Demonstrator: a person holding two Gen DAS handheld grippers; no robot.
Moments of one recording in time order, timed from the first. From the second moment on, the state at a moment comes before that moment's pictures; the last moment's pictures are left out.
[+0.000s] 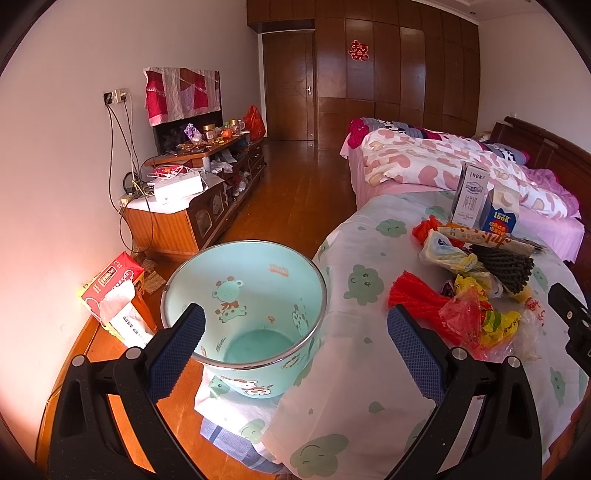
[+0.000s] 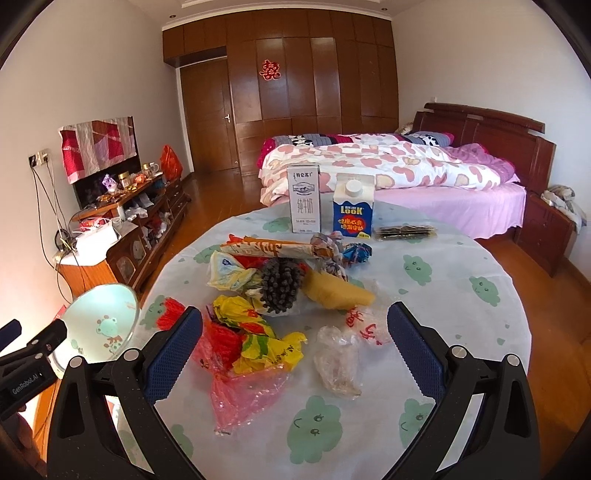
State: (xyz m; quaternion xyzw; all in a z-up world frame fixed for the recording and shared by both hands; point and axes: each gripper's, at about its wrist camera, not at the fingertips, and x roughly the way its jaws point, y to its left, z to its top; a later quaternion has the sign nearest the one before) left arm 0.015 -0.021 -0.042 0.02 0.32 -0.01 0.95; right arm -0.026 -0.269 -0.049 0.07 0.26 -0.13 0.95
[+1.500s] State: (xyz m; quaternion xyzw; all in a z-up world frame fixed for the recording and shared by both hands) left arm 0.036 -0.119 -0.098 -0.01 0.40 -0.23 0.89; right arm -0.010 -0.358 -0.095 0.16 0.34 -0.11 0.92
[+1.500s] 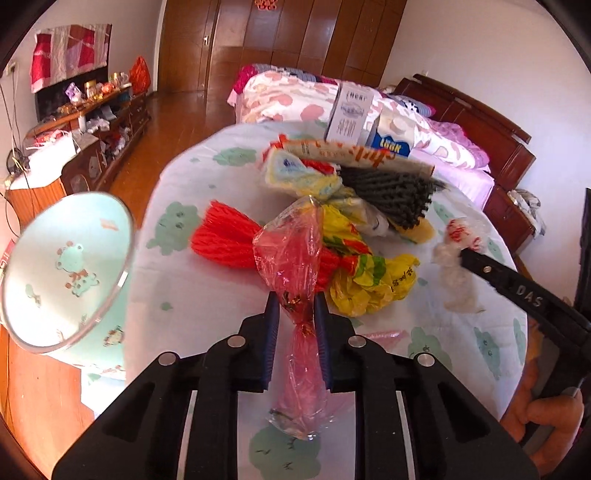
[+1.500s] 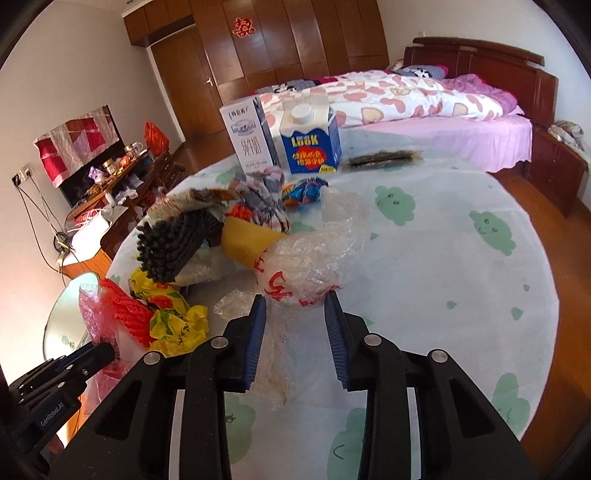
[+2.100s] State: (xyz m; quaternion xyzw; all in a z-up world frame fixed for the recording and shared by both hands) left arm 0.074 0.005 -0.049 -0.01 0.34 -0.06 0.94; right arm 0.030 -0.213 -0.034 0.05 0.27 0.05 0.96
